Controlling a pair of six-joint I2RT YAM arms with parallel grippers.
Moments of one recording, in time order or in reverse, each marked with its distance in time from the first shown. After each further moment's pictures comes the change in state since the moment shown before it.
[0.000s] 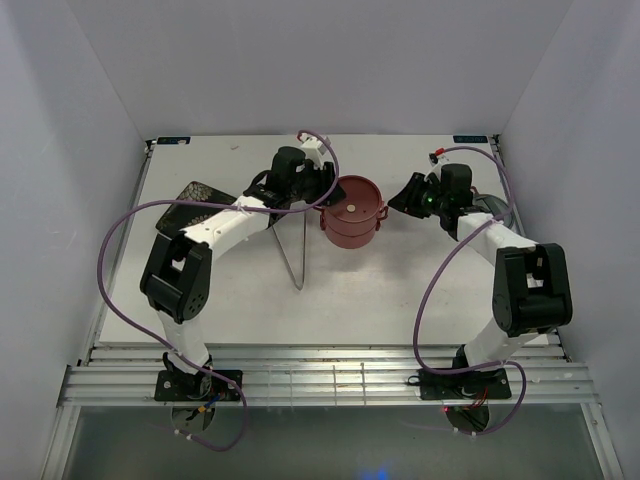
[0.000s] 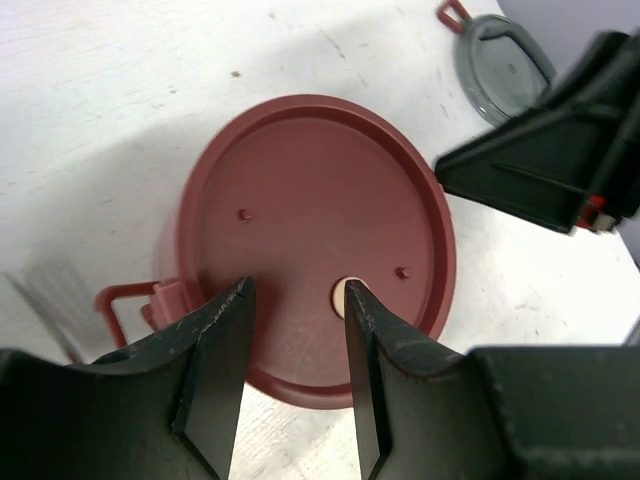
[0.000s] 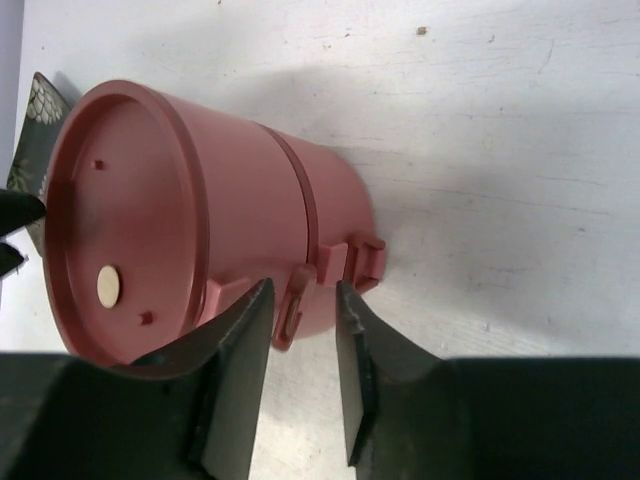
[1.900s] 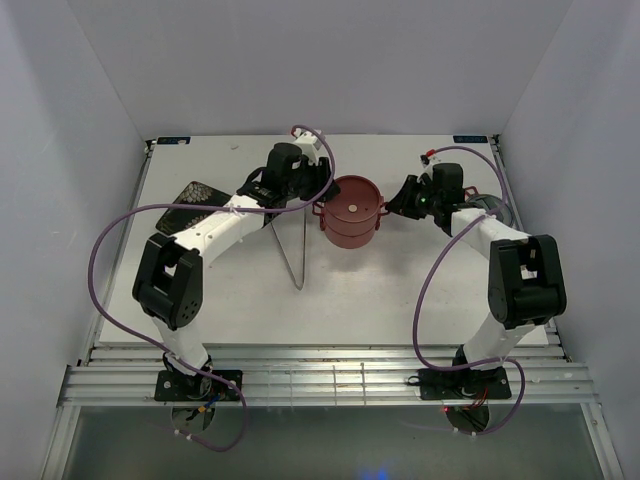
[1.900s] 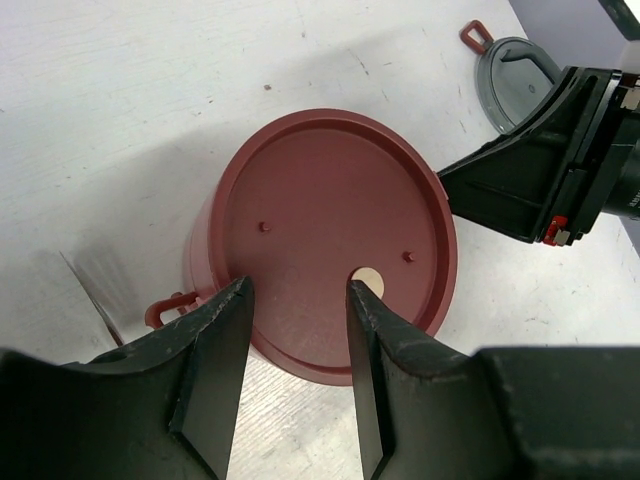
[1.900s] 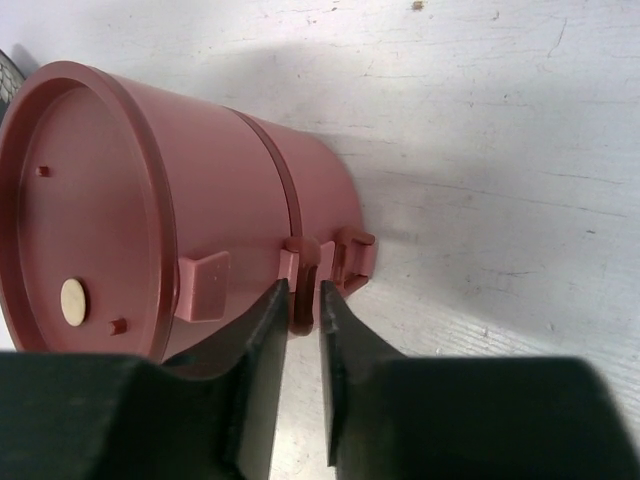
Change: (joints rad) left arm 0.000 -0.067 0.012 -0.084 -0.092 0.011; right arm 0.034 0.051 0.042 -0.054 0.032 -0.036
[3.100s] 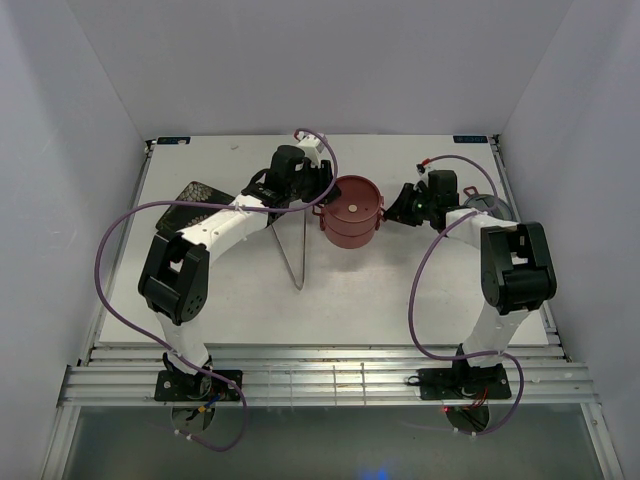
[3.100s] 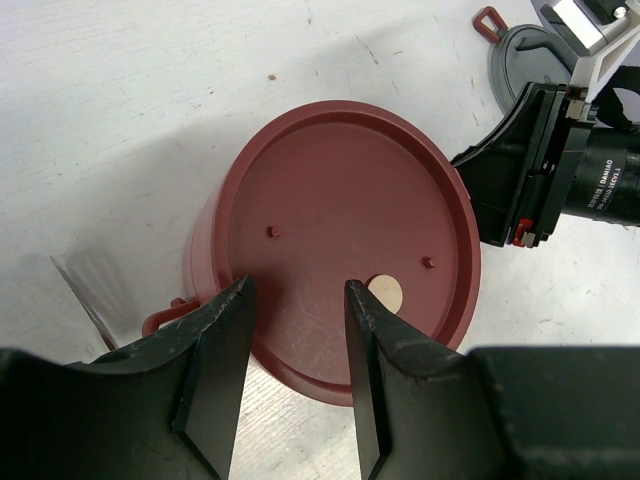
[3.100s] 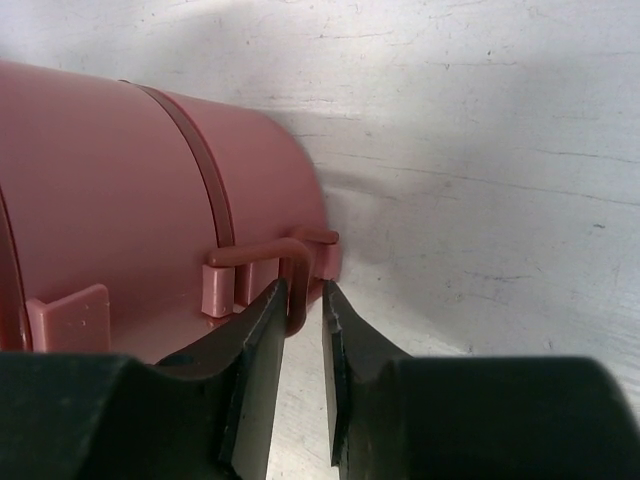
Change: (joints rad) left arm 0.000 0.050 0.000 0.031 0.010 0.004; right arm -0.009 0.117 -0.002 0.045 -0.023 0.010
